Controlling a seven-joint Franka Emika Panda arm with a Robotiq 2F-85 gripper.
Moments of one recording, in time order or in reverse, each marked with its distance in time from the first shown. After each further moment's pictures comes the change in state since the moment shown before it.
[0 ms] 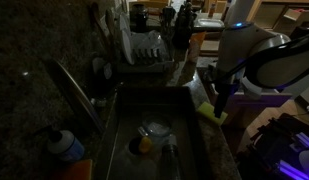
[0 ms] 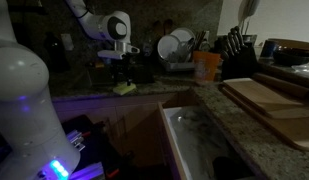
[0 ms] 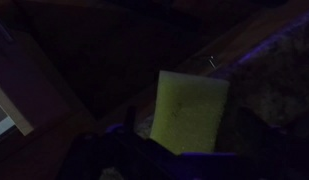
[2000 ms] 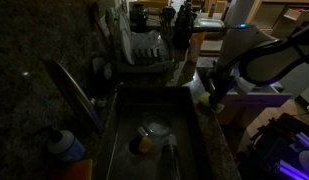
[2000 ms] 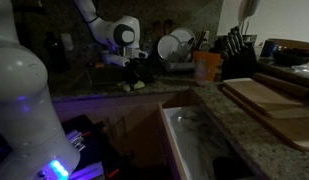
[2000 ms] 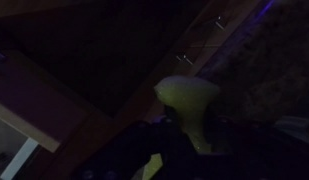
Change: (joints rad) arm -0.028 0.048 -0.080 -0.020 0.058 0.158 0.117
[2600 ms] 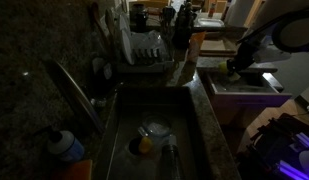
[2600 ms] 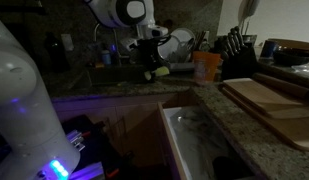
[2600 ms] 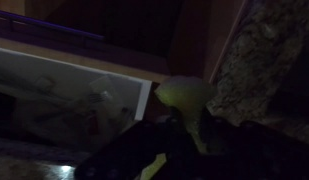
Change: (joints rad) arm -0.181 -0.317 -0.109 -0.096 -0.134 0.003 0.271
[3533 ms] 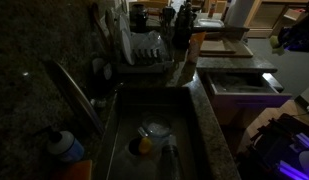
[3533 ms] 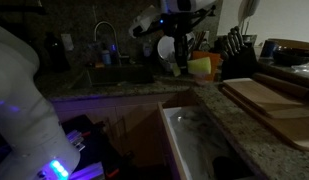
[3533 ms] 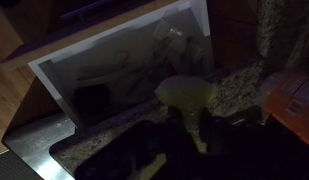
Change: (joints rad) arm -0.306 -0.299 -0.297 -0.052 0.129 -0.064 -0.097
